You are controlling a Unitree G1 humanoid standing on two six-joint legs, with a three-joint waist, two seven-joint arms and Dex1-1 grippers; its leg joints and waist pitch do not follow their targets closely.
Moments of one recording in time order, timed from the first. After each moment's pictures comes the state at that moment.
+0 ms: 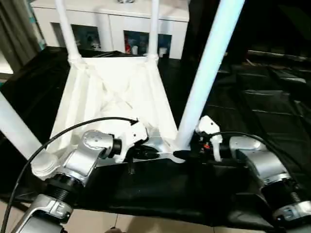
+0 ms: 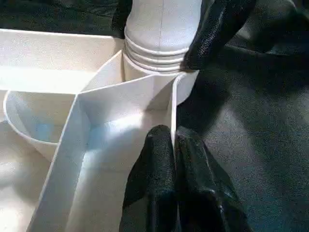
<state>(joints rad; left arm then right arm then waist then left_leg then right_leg) -0.49 0.35 -0.29 0.39 0.00 0.21 -1.12 -0.45 -0.36 0.21 0.43 0.16 0.25 0.99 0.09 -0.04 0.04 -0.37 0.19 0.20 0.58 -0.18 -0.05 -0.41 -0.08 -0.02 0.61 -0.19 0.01</state>
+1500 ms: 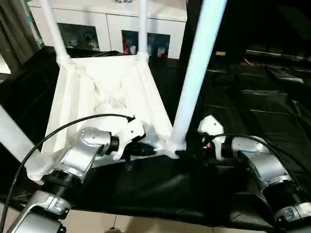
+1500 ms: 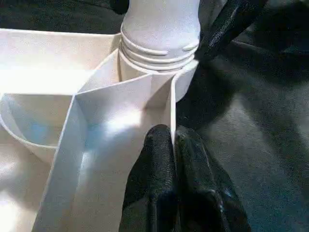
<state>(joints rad) -0.51 0.40 -0.31 0.39 -0.03 0.24 -1.18 -0.44 -0.42 0.23 0.41 0.13 0.15 1.02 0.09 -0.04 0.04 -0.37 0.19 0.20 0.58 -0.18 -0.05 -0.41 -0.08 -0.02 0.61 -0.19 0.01</state>
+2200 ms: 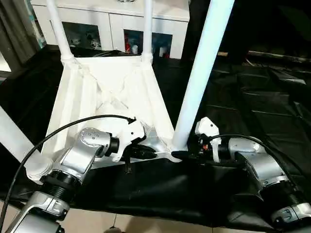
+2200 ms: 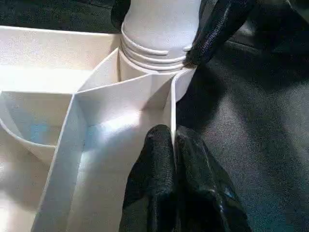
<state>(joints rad) -0.50 0.41 -0.31 0.36 -0.04 0.27 -1.19 -0.43 -0.40 0.23 0.41 0.16 0.17 1.07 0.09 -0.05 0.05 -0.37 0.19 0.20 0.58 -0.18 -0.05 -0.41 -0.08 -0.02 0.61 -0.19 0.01</state>
